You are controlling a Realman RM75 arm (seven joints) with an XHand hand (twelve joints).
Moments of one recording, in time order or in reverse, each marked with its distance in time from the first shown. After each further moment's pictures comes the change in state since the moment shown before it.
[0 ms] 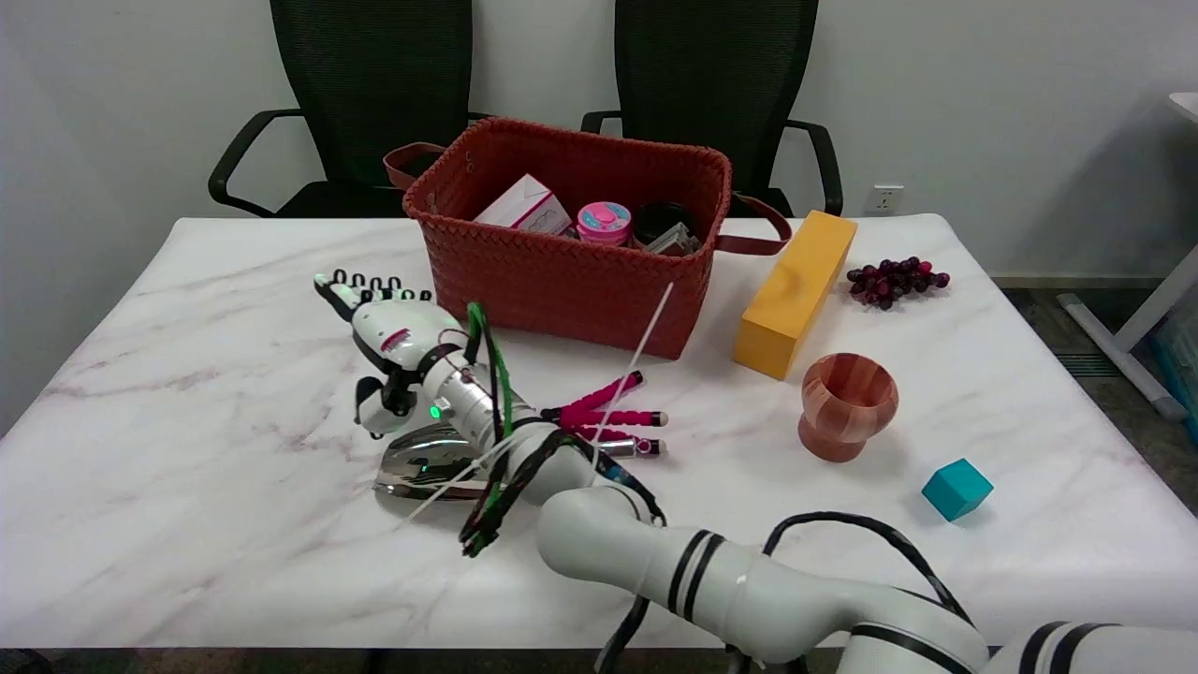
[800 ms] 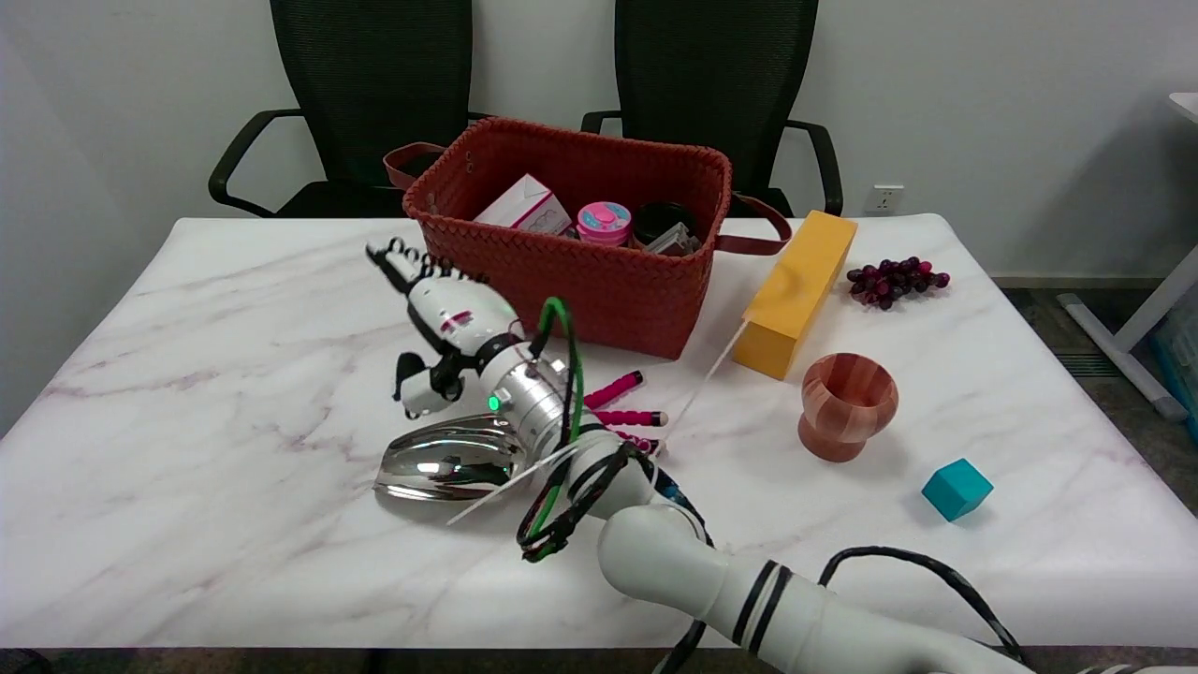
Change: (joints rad) arm -0.147 0.110 0.034 0.267 0.053 0.028 0.007
